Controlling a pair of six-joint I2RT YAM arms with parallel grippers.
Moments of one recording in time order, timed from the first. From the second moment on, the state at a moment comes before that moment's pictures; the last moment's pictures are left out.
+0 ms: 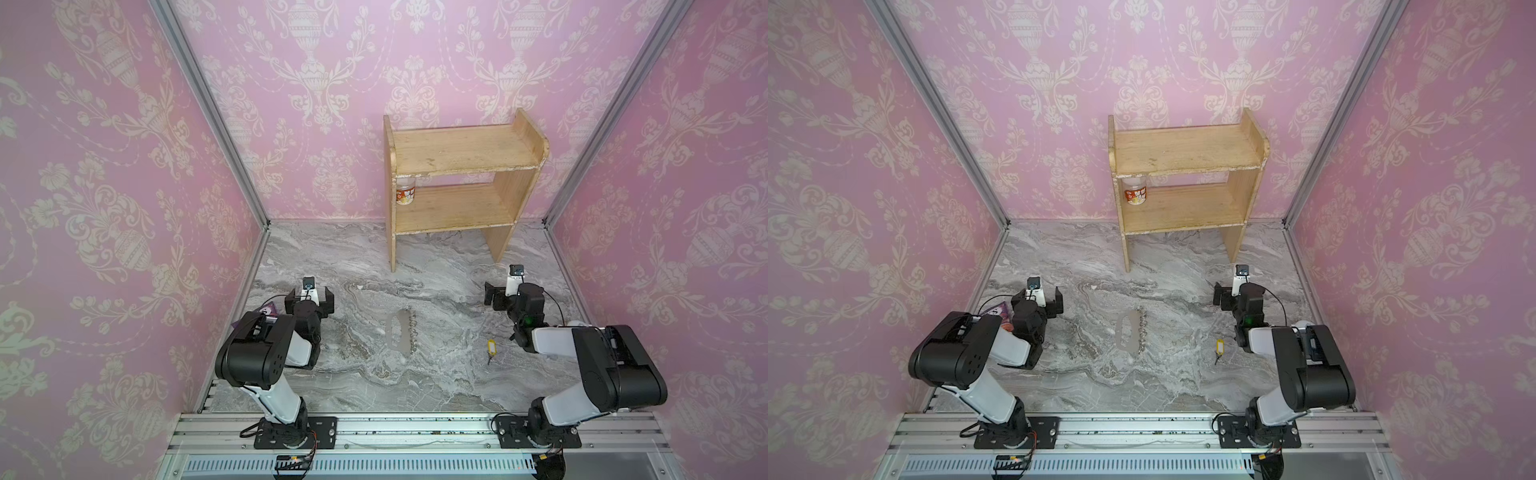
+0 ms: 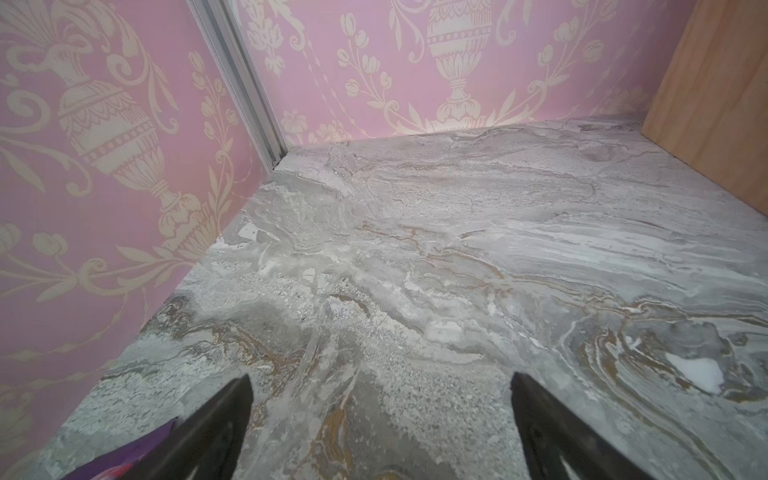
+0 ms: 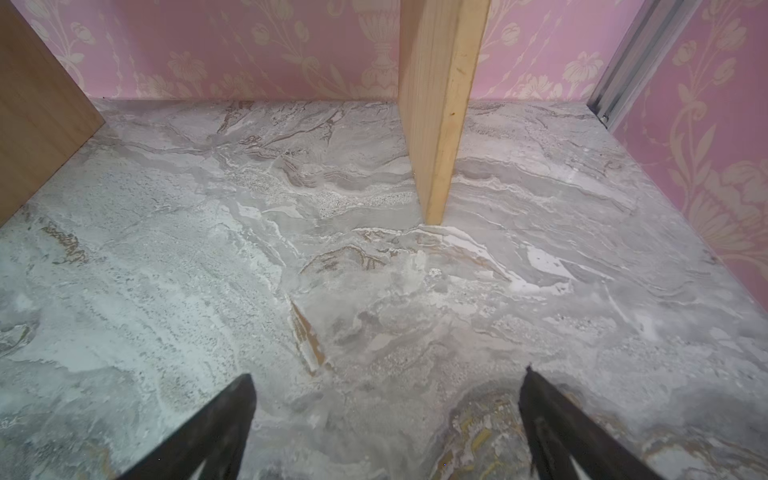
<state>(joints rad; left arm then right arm) -0.09 1.68 0.26 1.16 -0.31 0.06 0.03 1.52 0.41 0.71 0.06 0.03</state>
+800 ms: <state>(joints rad) -0.09 1.68 0.27 1.16 -0.32 0.06 0.03 1.52 0.41 0.71 0.06 0.03</state>
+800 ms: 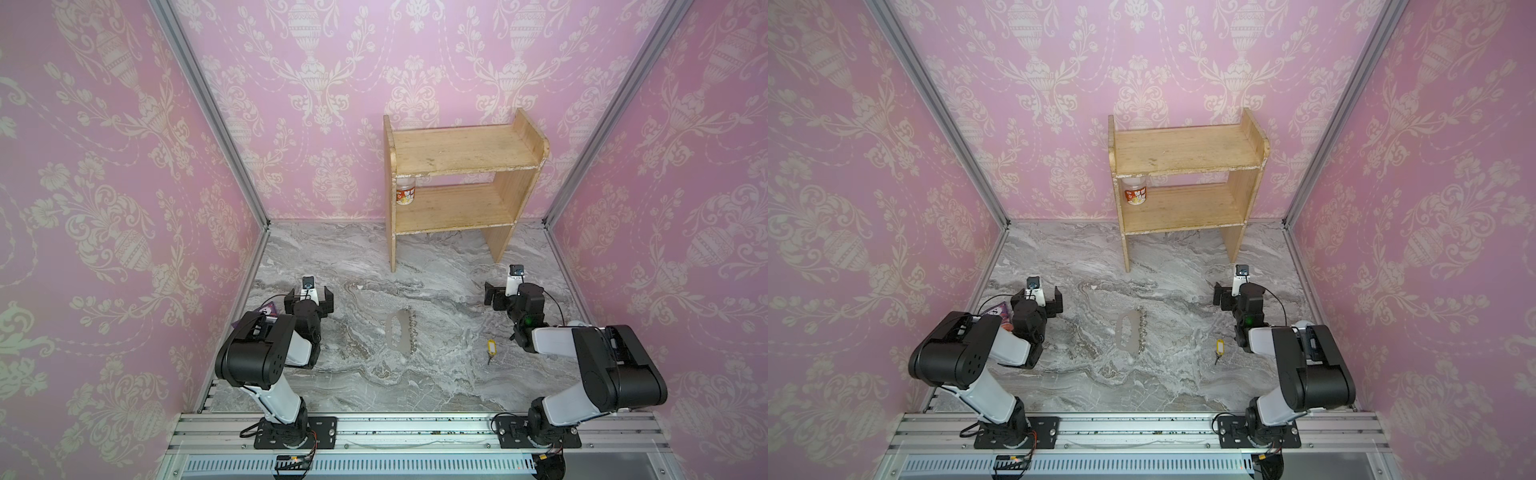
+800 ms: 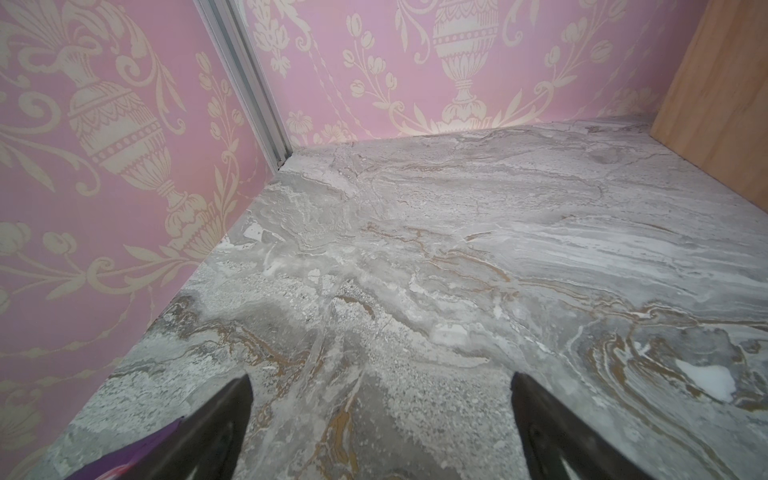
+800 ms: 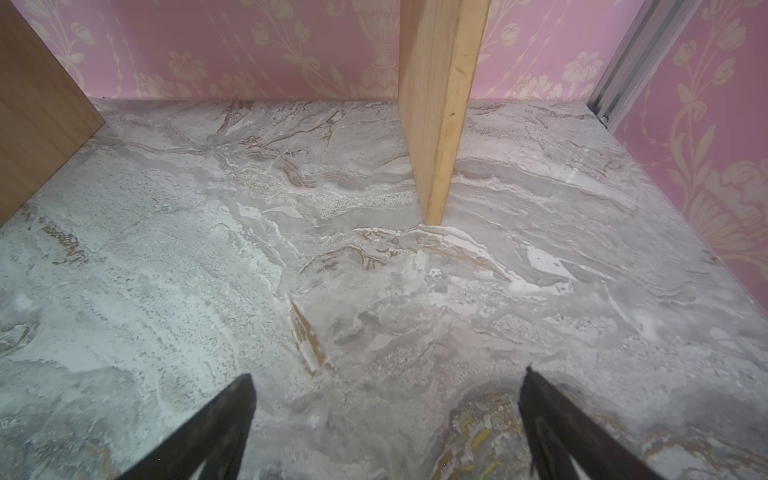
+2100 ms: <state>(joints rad) -0.45 1.24 0.70 0.18 -0.31 0.01 0.27 1.21 0.81 -0.31 0.19 0.16</state>
